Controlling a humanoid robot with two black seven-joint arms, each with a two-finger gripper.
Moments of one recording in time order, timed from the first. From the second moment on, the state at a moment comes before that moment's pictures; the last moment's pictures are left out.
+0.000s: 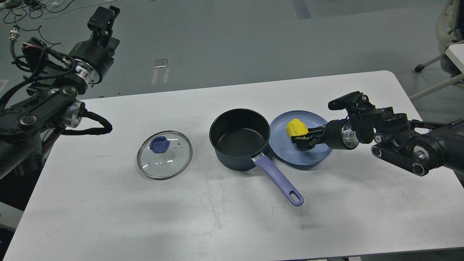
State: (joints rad) left arm -1.10 0.57 -0.29 -0.89 0.46 0.15 -0.29; right arm 0.90 -0.40 0.15 0.87 -1.62 0.24 0.24
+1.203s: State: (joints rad) left arm -1.10 0.59 -0.30 -0.88 0.46 0.14 -0.27; right arm 1.06 -0.27 0.19 1.06 -1.48 0.18 0.23
